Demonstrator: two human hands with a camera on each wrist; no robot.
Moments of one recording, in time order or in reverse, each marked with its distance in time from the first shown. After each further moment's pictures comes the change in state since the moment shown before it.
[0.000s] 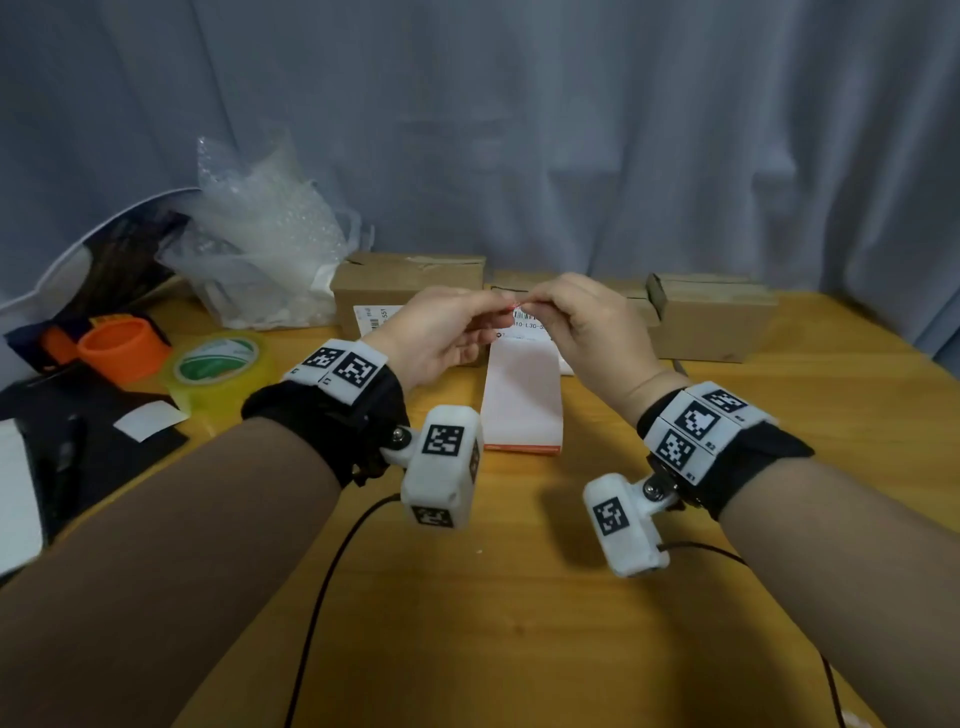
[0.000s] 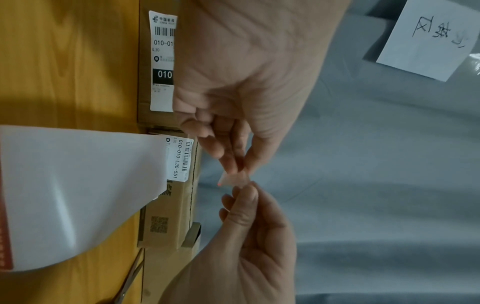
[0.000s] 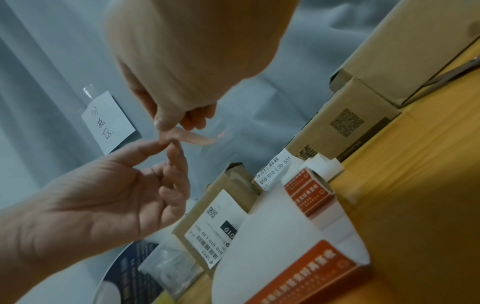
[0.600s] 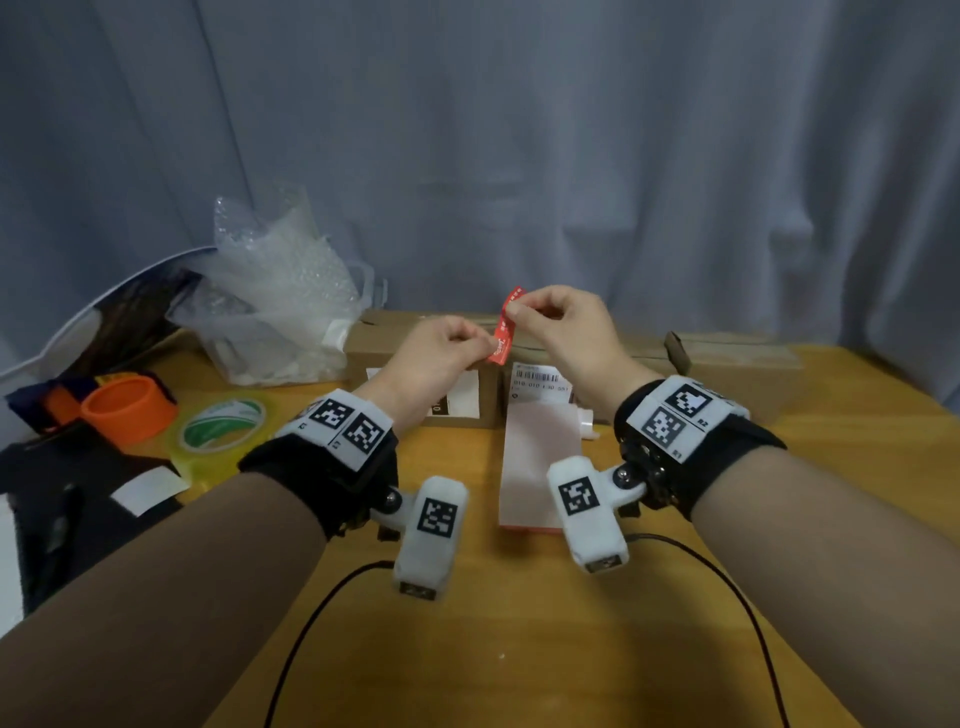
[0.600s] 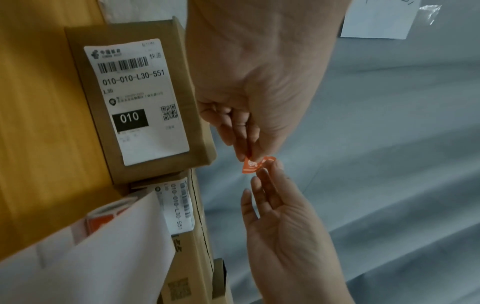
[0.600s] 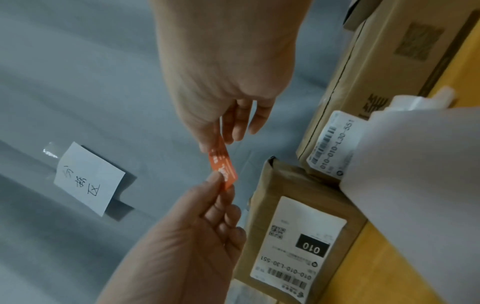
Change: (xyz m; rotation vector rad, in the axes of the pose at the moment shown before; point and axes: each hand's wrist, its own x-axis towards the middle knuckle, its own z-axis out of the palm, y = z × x) left_hand 0.030 0.013 -0.032 0.308 0.103 0.332; right_hand 0.074 0.004 0.035 0.632 -0.031 0.687
